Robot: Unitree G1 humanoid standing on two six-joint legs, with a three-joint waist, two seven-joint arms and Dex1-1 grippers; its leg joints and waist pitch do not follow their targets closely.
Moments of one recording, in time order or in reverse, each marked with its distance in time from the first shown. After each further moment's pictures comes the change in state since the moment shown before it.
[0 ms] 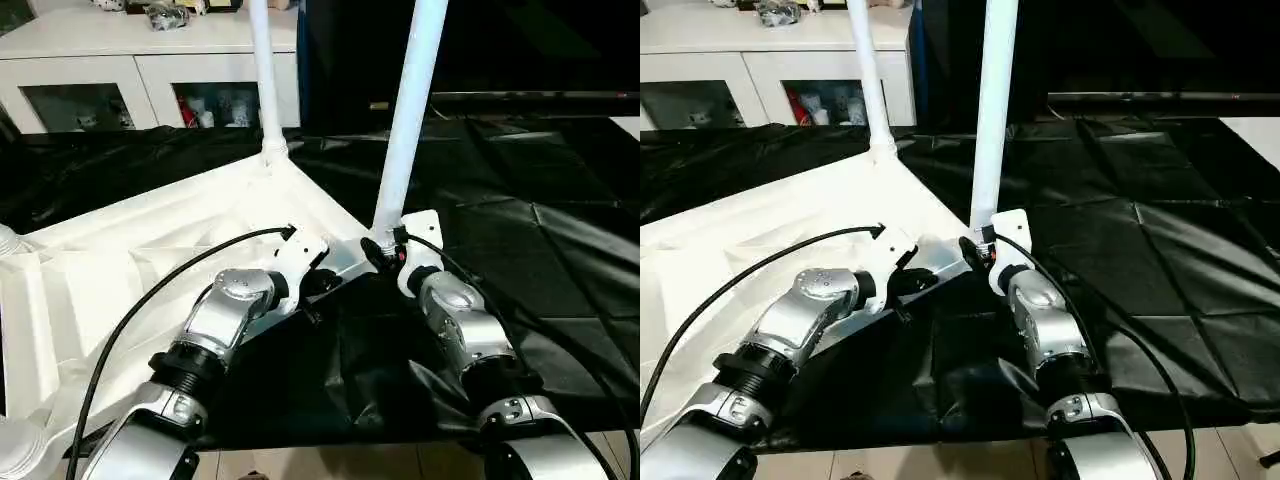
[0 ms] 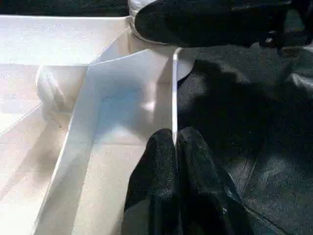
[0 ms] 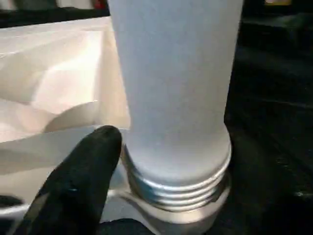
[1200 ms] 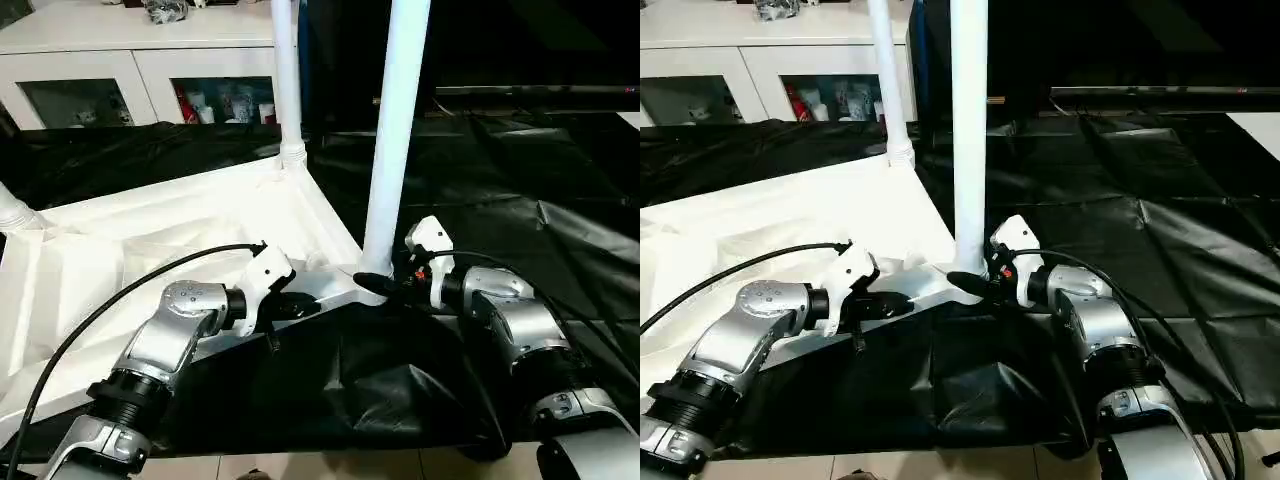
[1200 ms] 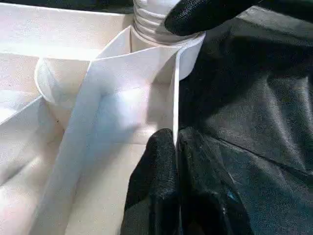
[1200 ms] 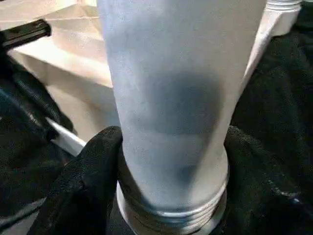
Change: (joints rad) left arm 0.125 0.145 0.006 -0.168 -0.066 0.002 -0.228; right arm -0.001 -0.182 0.099 -0.032 0.030 0.012 0.507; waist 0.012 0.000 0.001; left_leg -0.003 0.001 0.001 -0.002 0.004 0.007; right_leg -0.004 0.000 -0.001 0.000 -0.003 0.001
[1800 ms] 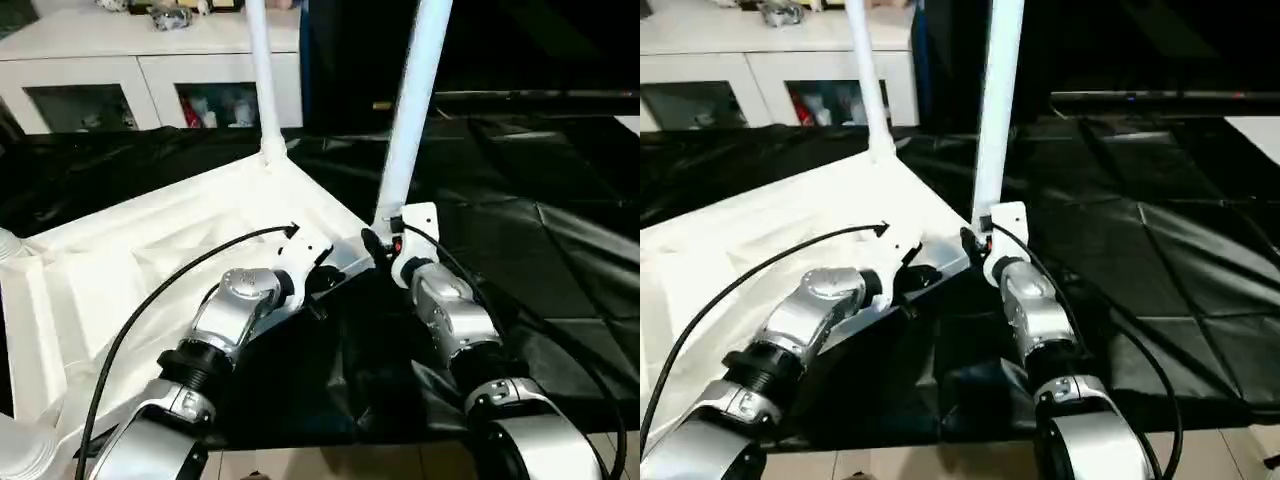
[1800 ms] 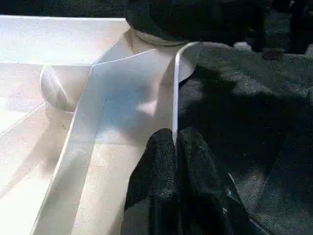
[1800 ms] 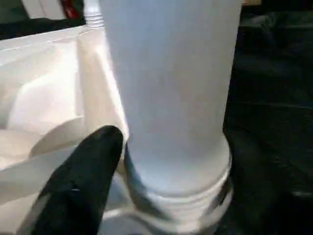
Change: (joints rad) left arm -0.163 -0.198 0.015 0.241 0.083 -0.013 0.307; right arm -0.081 0.251 -0.147 0.171 -0.040 -0.074 -0.670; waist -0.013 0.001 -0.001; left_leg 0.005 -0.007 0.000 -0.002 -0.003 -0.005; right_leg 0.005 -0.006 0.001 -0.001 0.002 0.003
